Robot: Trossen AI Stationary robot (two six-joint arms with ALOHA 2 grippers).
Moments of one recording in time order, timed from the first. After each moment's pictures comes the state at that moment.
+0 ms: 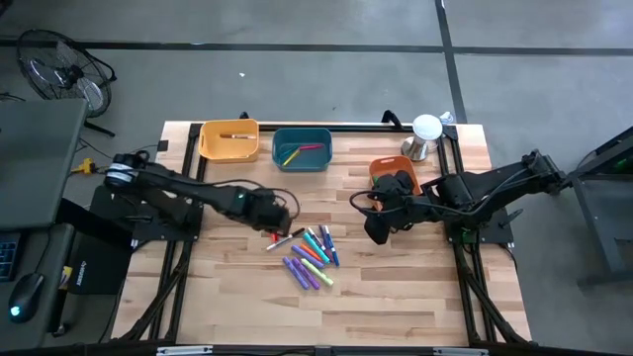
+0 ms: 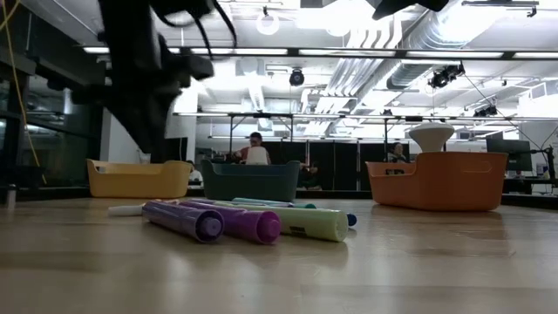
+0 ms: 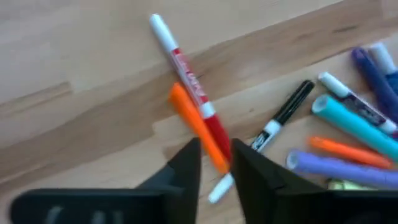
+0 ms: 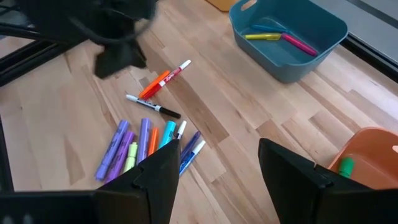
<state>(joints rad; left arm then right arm) -0.15 1.51 1.02 -0.85 -0.19 -1.38 0.32 1.34 1.36 -0.90 0.51 0.80</state>
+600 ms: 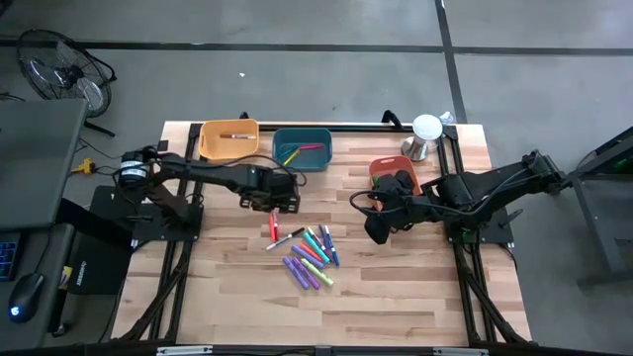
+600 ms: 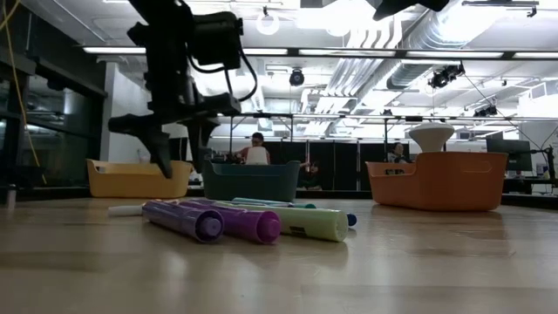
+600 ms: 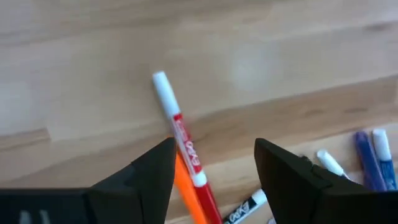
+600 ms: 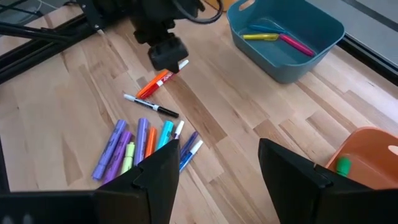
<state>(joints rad) 0.11 1.59 1.02 -0.74 -0.03 -1.31 0.32 1.34 1.36 -0.91 0.51 0.80</state>
